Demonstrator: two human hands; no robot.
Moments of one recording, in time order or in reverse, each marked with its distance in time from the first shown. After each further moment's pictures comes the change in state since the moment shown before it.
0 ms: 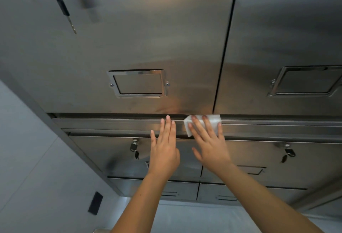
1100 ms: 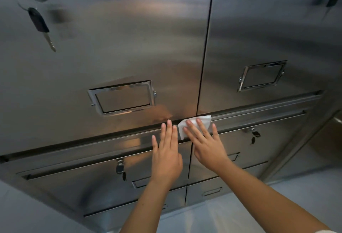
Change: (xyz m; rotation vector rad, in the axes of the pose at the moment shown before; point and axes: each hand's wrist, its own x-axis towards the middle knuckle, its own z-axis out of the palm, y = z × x) left_hand 0.012 0.000 -0.002 -0.277 -0.104 0.223; right_hand -0.013 0.001 -0.008 -0.282 -0.016 0.131
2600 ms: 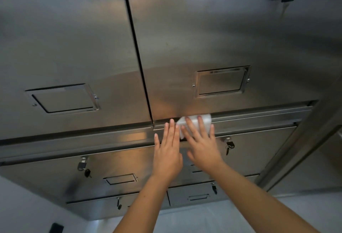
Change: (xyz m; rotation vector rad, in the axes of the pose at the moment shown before) left_hand 0.047 0.122 0.066 0.186 -0.021 -0.045; right_hand -0.033 0.116 0.026 0.192 -0.008 0.000
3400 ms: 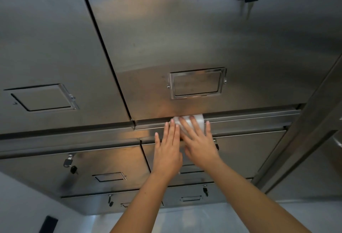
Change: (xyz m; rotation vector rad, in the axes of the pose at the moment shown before) left_hand 0.019 0.065 0.009 0.032 -0.102 -0.069; right_hand -0.008 0.053 0.002 -0.019 0.022 -0.076
